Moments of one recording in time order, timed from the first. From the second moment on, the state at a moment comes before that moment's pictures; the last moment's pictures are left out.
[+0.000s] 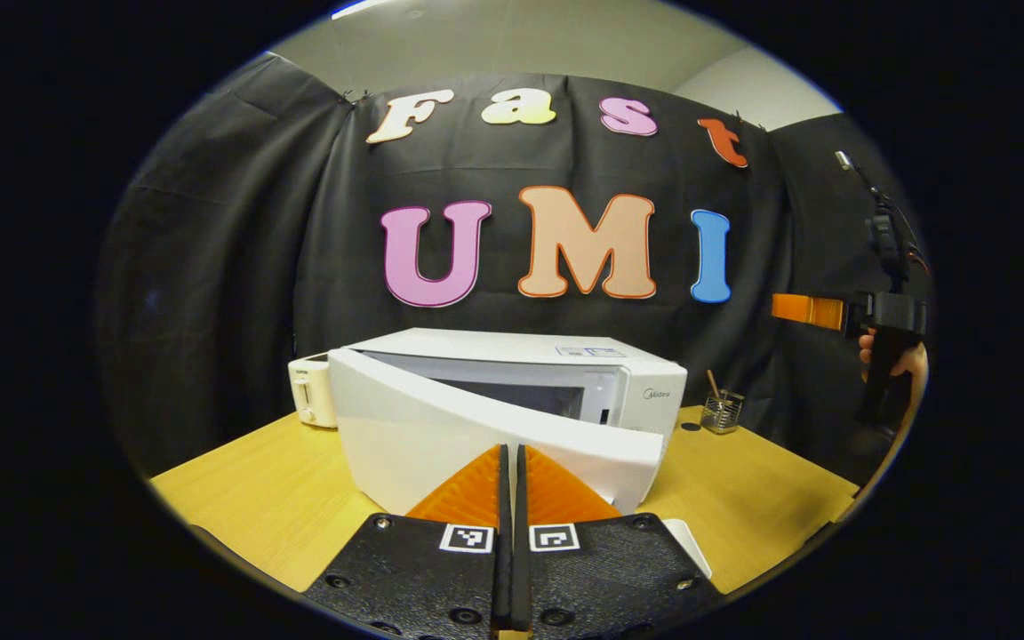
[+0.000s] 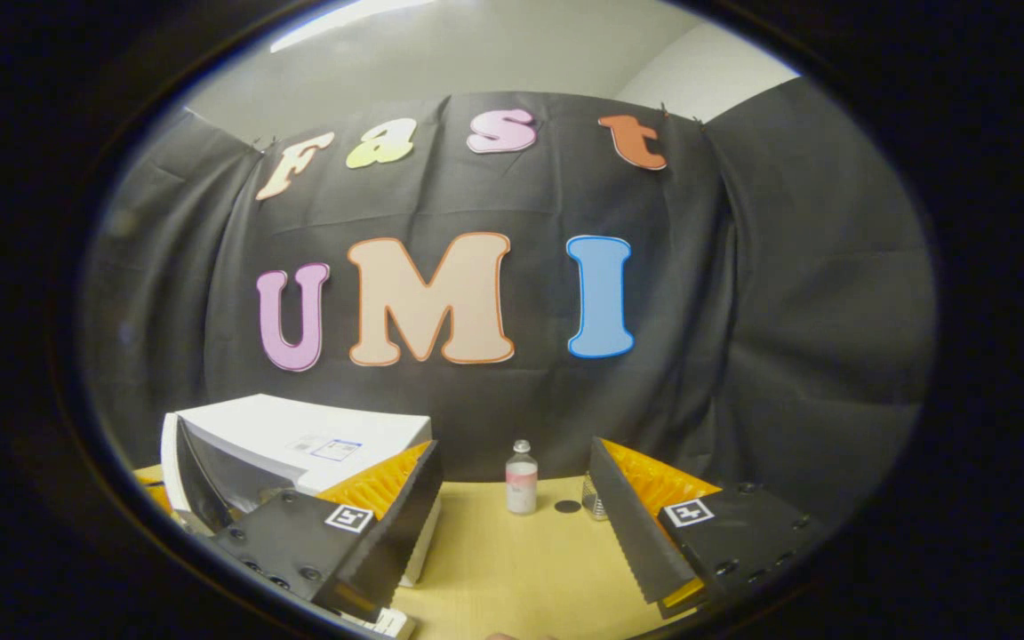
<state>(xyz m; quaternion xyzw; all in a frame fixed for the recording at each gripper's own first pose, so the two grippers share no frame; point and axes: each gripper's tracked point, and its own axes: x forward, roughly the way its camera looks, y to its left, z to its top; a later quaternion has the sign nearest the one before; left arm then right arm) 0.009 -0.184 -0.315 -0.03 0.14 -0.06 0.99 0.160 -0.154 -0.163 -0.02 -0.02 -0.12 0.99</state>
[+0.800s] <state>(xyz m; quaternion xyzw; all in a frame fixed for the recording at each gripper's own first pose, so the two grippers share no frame) 0.070 -0.228 -0.342 -0.03 0.14 -0.07 0.99 0.167 -0.145 -0.170 -0.04 -0.01 -0.11 0.99</state>
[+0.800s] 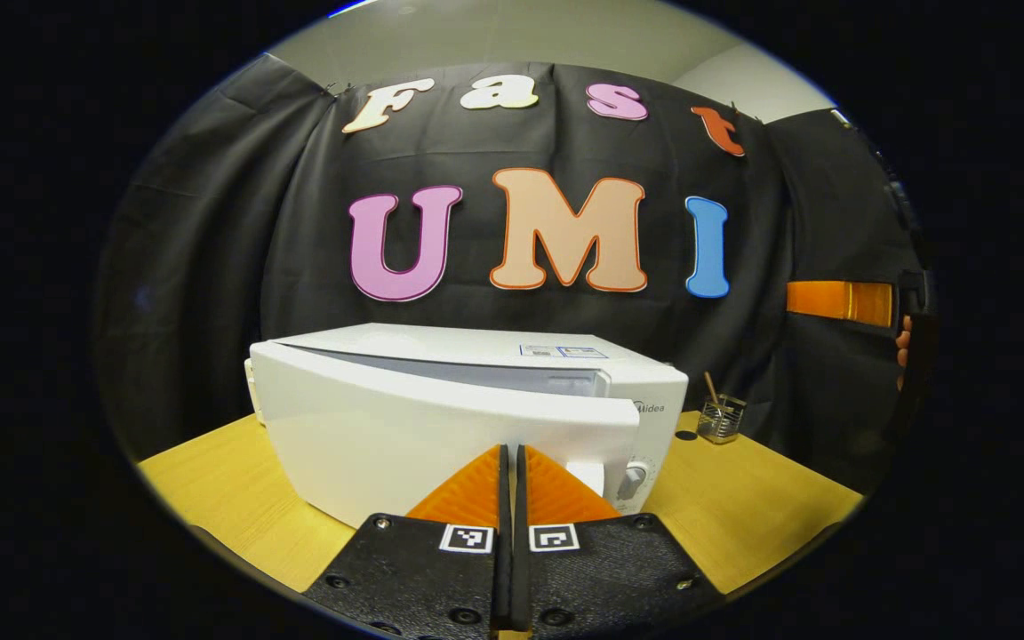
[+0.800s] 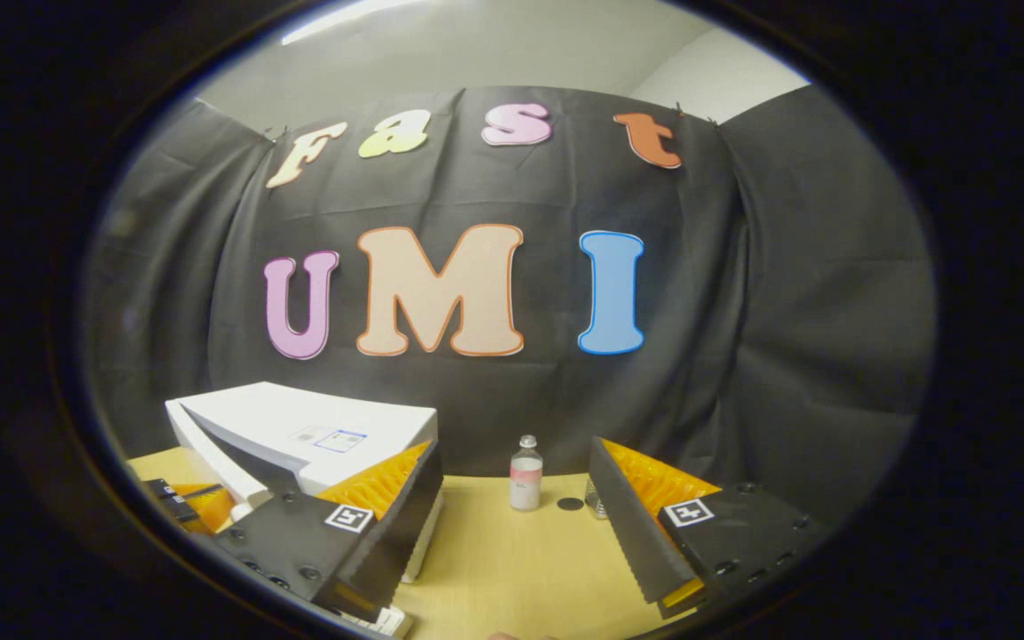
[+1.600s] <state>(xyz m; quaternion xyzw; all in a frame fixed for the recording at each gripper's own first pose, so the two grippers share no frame) 0.110 -0.228 -0.364 -0.03 0.15 -0.05 0.99 0.167 -0.174 -0.170 -0.01 -0.01 -0.14 0.99</state>
